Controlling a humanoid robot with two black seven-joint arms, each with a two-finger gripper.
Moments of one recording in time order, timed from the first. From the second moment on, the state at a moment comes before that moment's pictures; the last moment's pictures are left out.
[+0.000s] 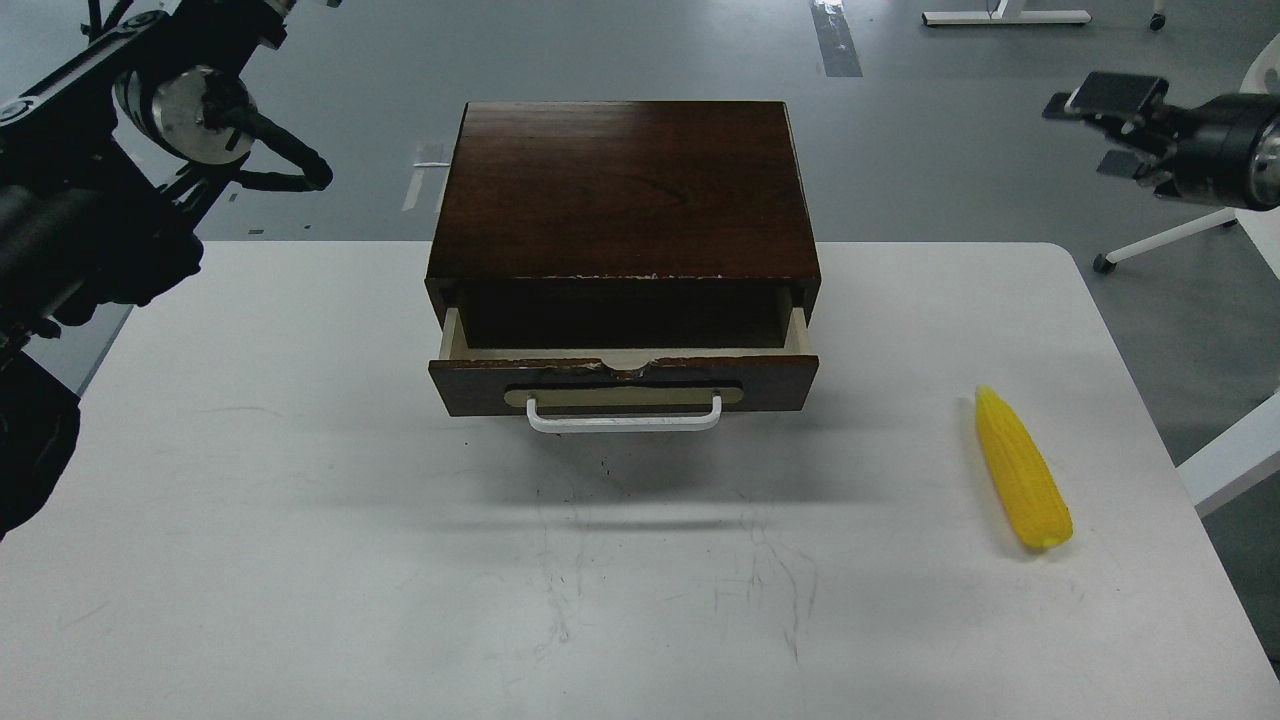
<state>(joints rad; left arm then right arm) -1.24 0.37 -0.52 -0.66 -0.01 -0.49 -0.49 1.31 -0.86 -0.08 0.88 -0.93 0.49 0.23</state>
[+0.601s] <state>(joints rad) -1.21 0.40 -0.58 -0.66 -0.02 -0.49 -0.49 1.04 -1.02 -0.09 1.25 -1.23 0.49 0.04</state>
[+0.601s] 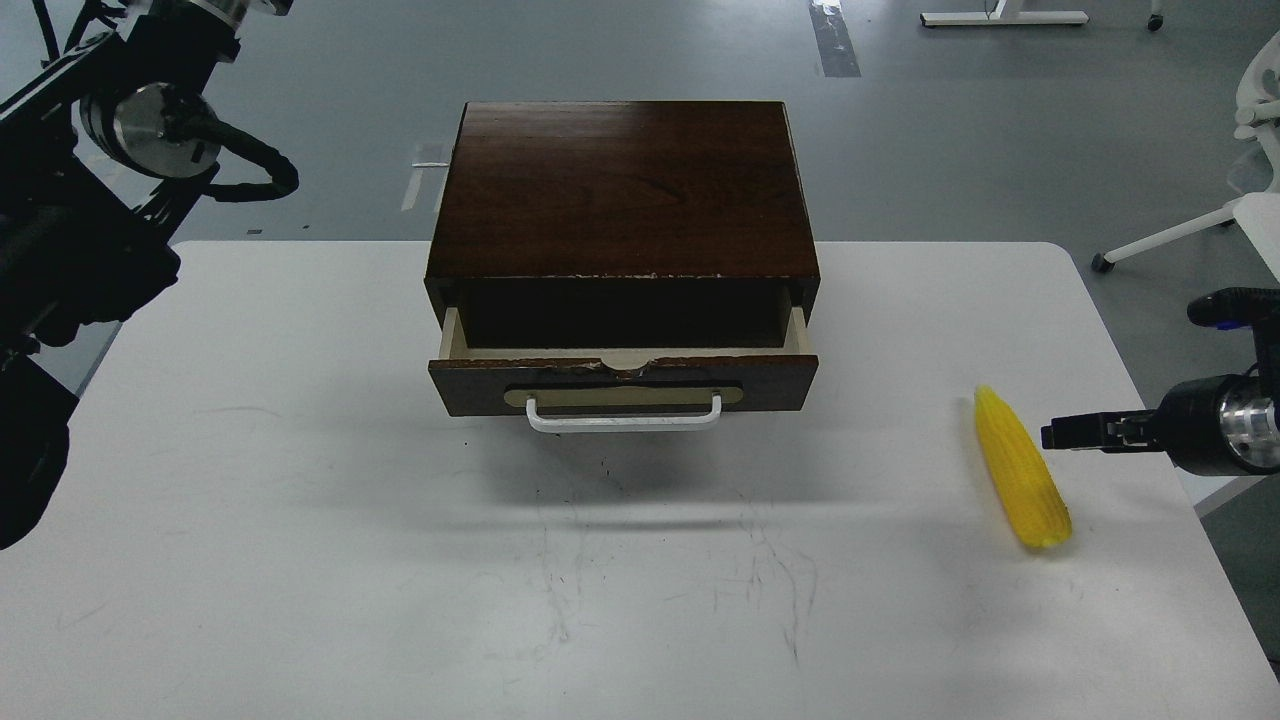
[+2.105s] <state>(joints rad) -1.17 0.49 -0.58 -0.67 -0.02 -0.49 -0.49 1.73 -0.67 -0.07 1.40 -1.32 0.49 0.01</state>
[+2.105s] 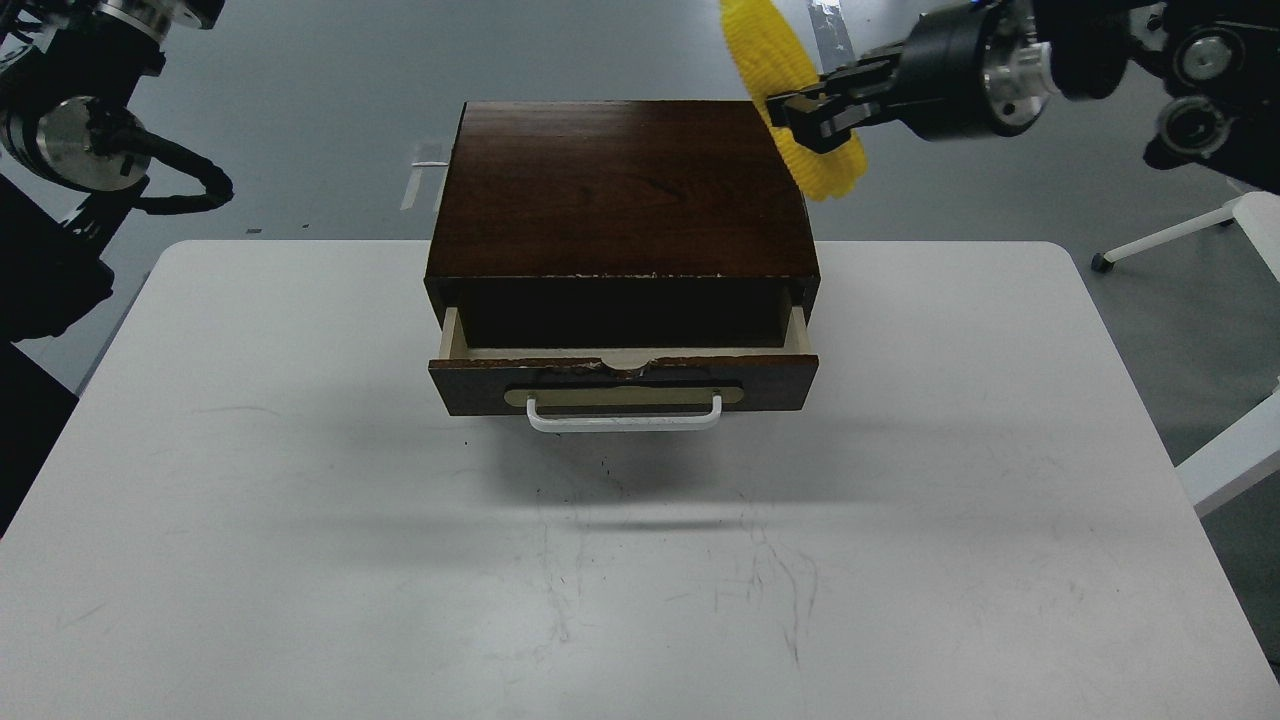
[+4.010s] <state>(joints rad) -1.15 0.59 -0.58 -0.66 -0.05 -0.49 -0.49 1.77 -0.40 -0.05 1.25 -1.12 0.49 0.07</state>
